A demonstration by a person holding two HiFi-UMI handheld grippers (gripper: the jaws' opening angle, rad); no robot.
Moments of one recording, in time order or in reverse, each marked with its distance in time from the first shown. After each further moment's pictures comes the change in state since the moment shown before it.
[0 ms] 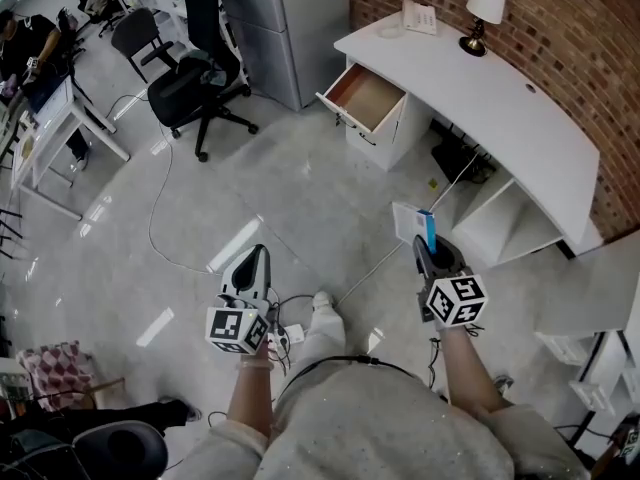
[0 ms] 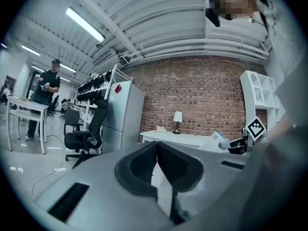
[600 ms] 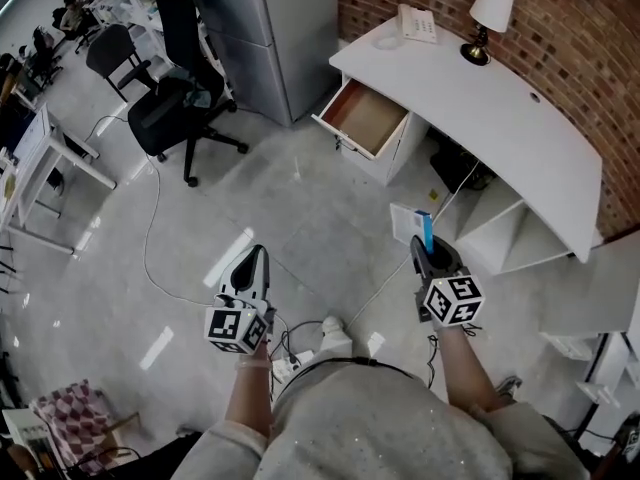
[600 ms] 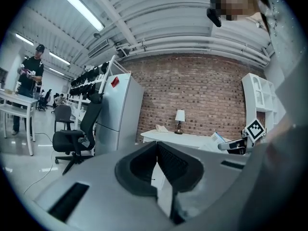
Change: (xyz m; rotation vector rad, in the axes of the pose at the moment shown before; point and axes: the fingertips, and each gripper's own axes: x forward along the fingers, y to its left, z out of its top) left arm 0.125 0.091 0.015 -0.022 0.036 -0.083; right arm 0.125 -0.016 0.033 0.041 0.012 -0.079
